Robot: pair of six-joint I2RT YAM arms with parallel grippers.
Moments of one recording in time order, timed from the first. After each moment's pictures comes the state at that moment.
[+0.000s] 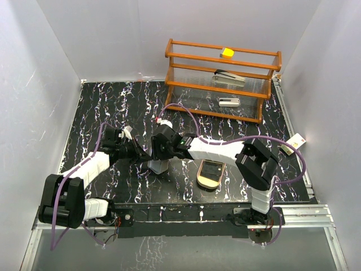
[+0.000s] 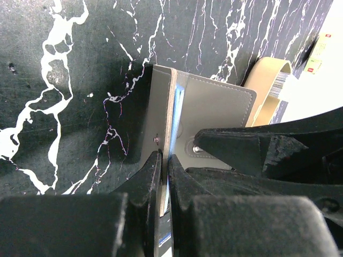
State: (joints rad) left arm -0.18 1.26 0.55 -0.23 0.59 -0.70; right arm 1.00 1.86 1.33 -0.27 0.05 0.73
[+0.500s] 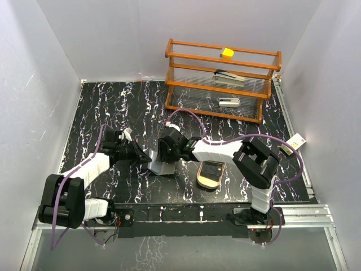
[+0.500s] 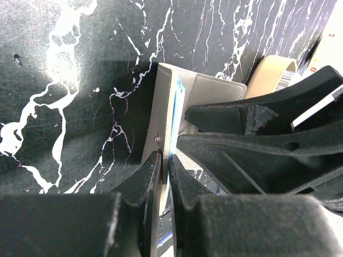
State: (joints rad) left arm -0.18 1.26 0.53 -0.23 0.59 -0.70; right arm 0.96 1.86 1.19 -0.17 0.01 0.80
